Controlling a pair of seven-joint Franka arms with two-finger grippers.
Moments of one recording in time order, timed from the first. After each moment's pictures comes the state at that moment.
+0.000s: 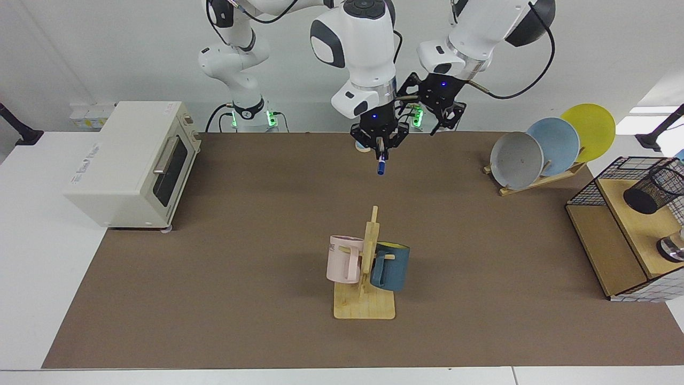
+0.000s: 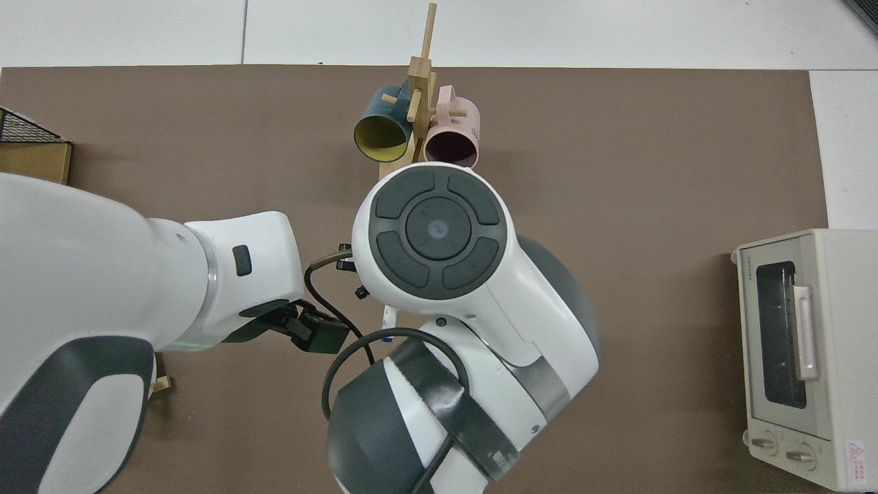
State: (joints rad) left arm -0.14 -0.14 -0.21 -1.77 -0.32 1.69 0.24; right arm 0.58 0.36 0.11 -1.27 0.06 1.80 0.87
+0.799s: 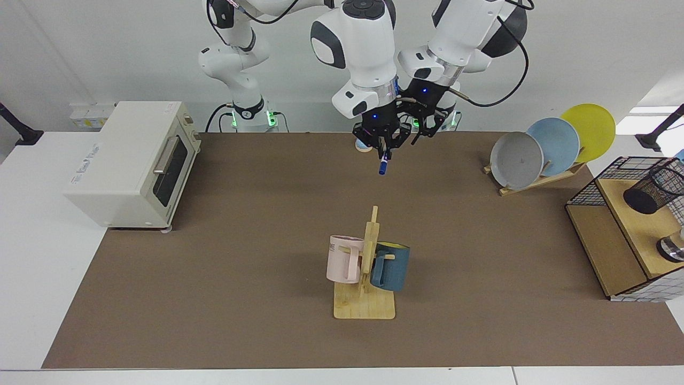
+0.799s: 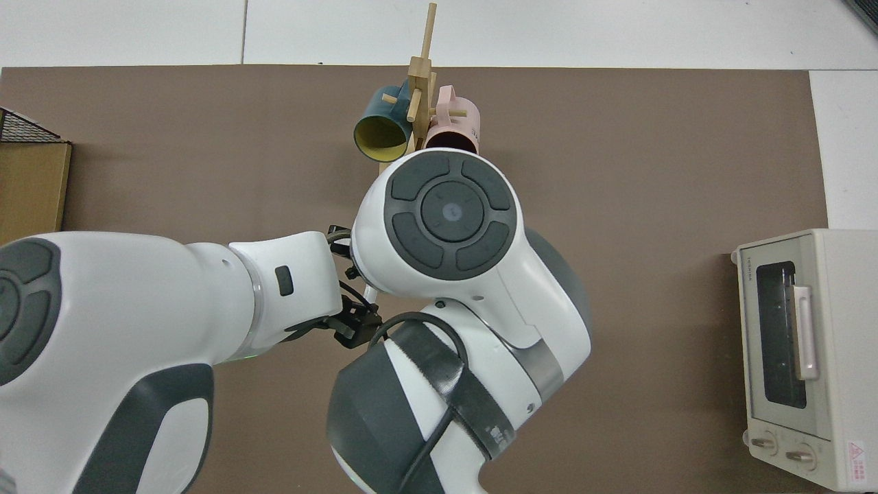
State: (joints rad) left arm -0.14 -0.17 -0.29 -1.89 -0.33 1.90 0.22; right arm 0.58 0.37 0.11 -1.26 0.08 1.81 0.94
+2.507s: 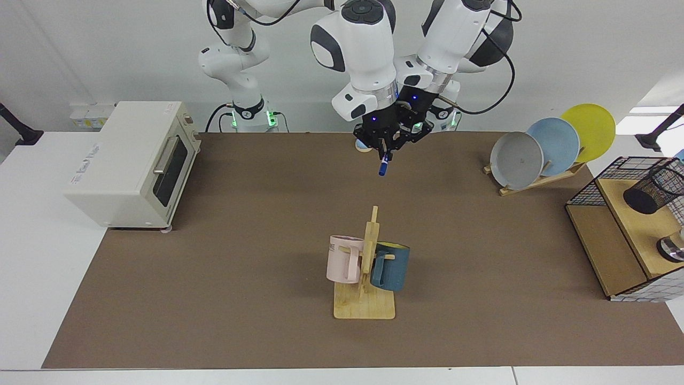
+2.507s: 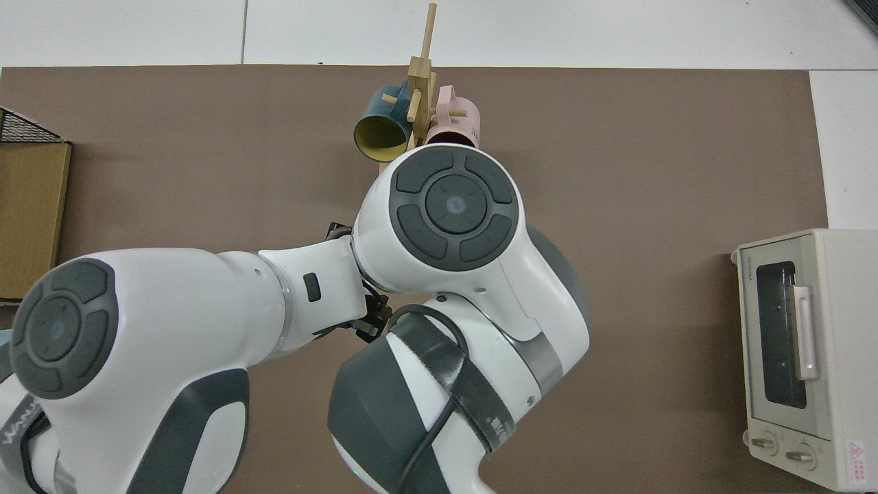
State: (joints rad) left arm -0.15 -0.17 -0.31 -1.94 -0.33 2.00 0.21; right arm 0.58 0.37 0.10 -1.26 0.10 1.81 0.97
